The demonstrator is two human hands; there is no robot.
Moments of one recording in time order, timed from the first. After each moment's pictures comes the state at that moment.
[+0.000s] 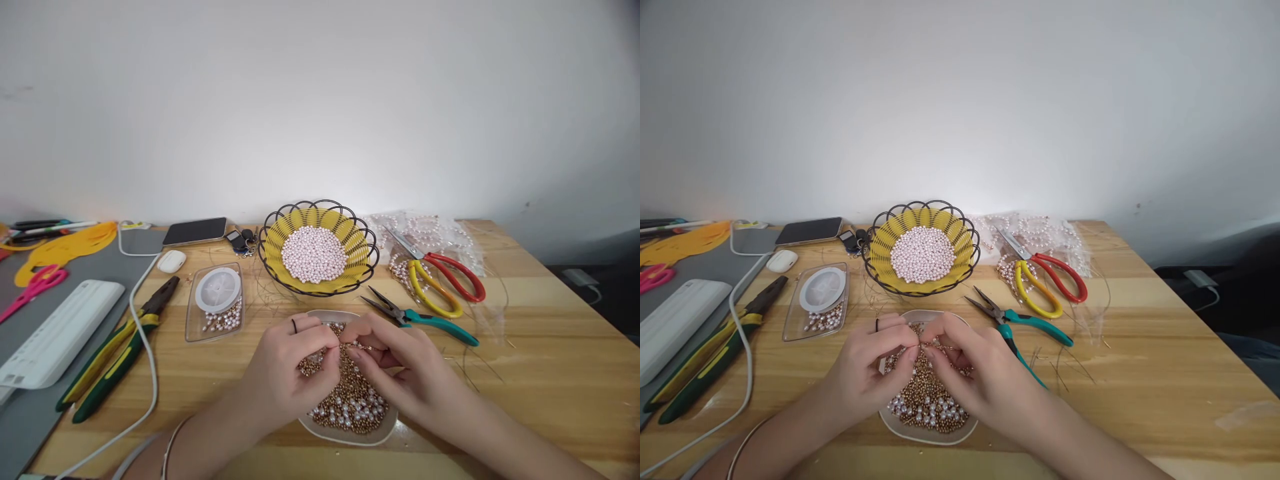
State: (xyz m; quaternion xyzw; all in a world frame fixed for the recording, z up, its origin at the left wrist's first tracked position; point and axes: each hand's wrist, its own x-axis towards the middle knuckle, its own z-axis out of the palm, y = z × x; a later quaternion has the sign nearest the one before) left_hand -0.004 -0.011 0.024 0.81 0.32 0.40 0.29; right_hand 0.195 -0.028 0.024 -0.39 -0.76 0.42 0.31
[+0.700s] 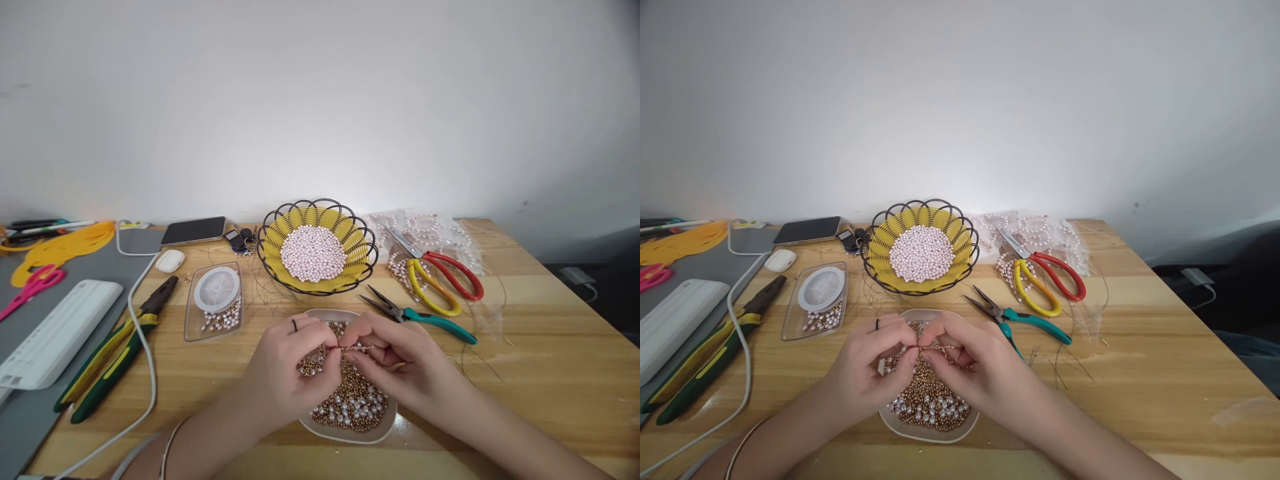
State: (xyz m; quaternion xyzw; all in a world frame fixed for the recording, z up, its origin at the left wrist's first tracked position) left_hand -0.004 -0.011 0.025 0.81 0.33 0.40 0.28; right_hand 0.194 -0.021 0.028 -0.38 -0.74 0.43 0.34
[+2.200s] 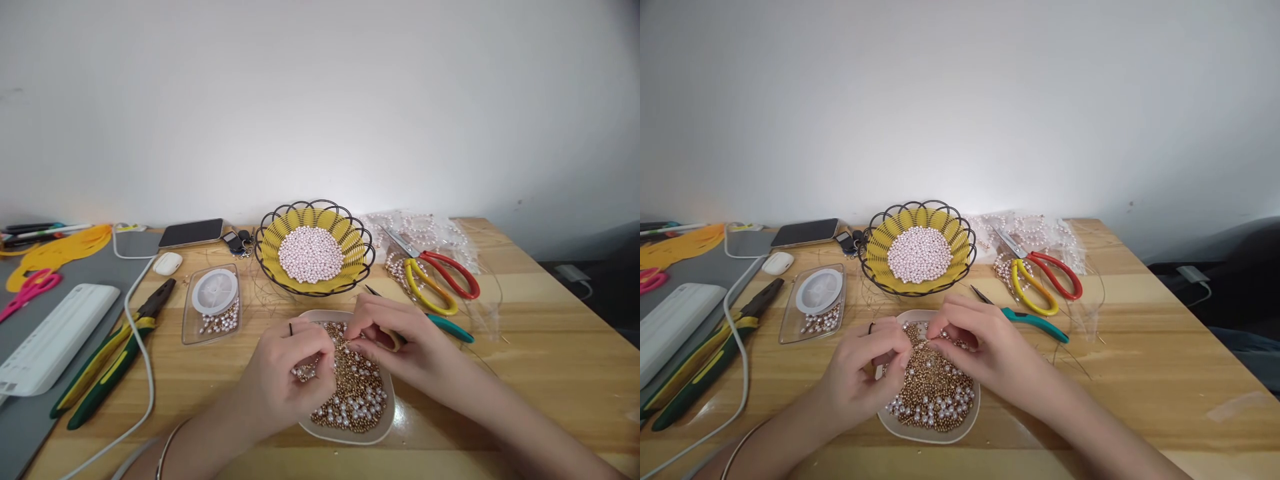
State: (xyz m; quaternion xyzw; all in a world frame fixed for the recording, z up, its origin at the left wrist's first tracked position) left_hand -0.008 -0.013 0.027 0.80 0.31 0.40 0.32; right_hand 0.210 -0.004 0.029 -0.36 -0.79 0.37 0.33
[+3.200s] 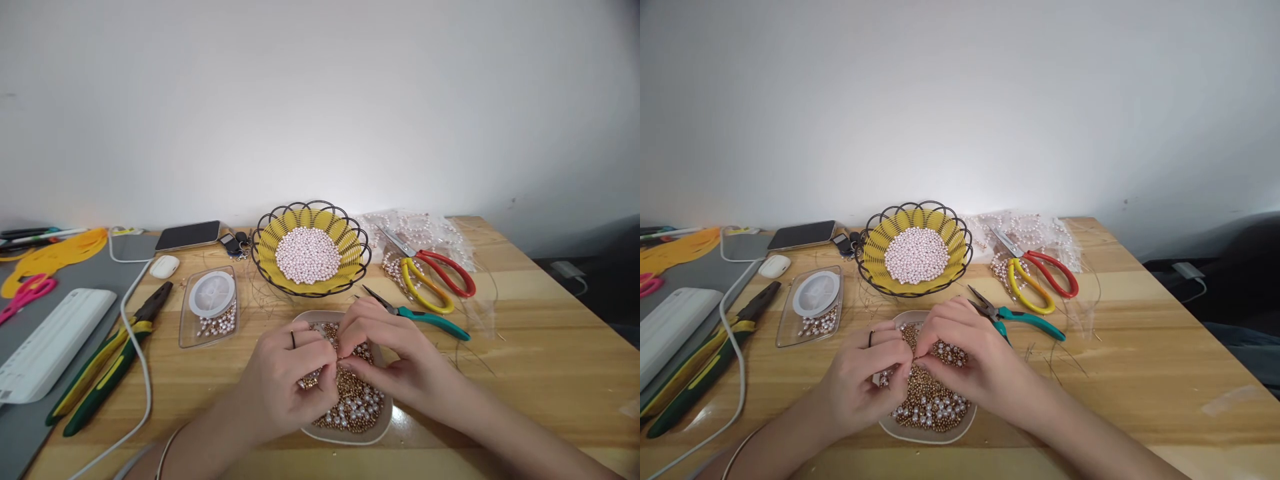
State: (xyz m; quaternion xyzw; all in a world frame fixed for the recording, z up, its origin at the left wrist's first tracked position) left_hand -0.004 -0.012 0.023 0.85 0.28 0.39 0.21; right_hand 0.199 -0.011 0.026 -0.30 -0.80 0.34 0.39
